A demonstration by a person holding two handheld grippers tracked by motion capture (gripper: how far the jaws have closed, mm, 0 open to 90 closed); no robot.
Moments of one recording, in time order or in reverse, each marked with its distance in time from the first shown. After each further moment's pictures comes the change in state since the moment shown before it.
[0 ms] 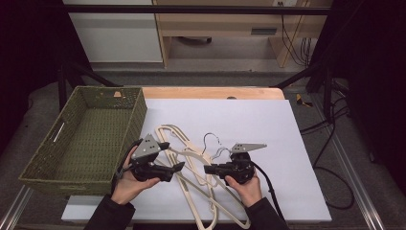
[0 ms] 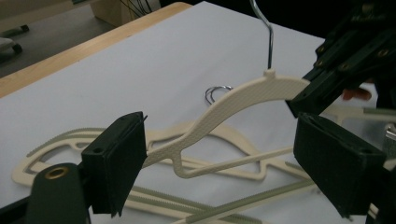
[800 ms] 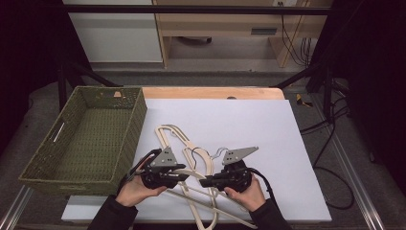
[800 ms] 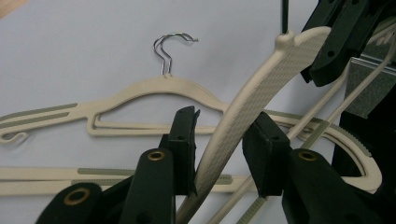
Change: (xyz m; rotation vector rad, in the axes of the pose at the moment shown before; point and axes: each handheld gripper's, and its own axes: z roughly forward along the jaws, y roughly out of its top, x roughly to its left) left arm -0.016 -0.004 0.023 0.214 -0.154 0.142; right arm 0.024 0.001 -0.001 0.139 0.113 -0.190
